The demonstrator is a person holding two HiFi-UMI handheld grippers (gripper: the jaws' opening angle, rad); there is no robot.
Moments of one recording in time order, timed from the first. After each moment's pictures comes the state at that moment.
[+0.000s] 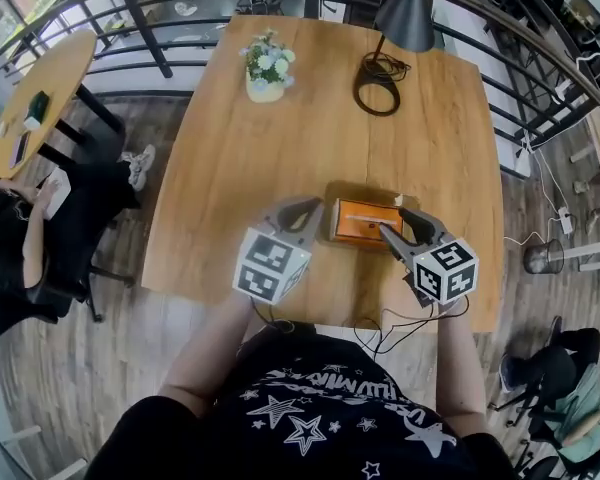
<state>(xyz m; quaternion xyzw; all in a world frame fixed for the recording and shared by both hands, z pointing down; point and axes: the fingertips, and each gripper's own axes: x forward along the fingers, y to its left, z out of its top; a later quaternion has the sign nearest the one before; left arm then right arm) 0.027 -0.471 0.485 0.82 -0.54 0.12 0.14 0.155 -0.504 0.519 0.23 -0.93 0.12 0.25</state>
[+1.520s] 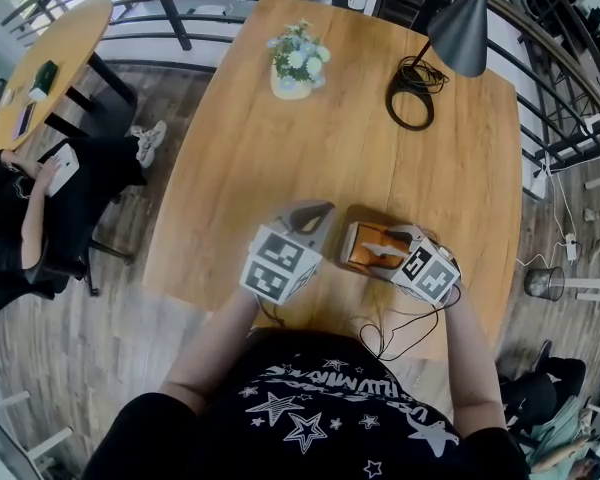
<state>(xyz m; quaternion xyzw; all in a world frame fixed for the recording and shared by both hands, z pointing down) -0.013 -0.518 0.522 0.81 -0.54 0.13 0.20 0.105 -0.501 0.621 -0.04 -0.86 0.01 0.51</state>
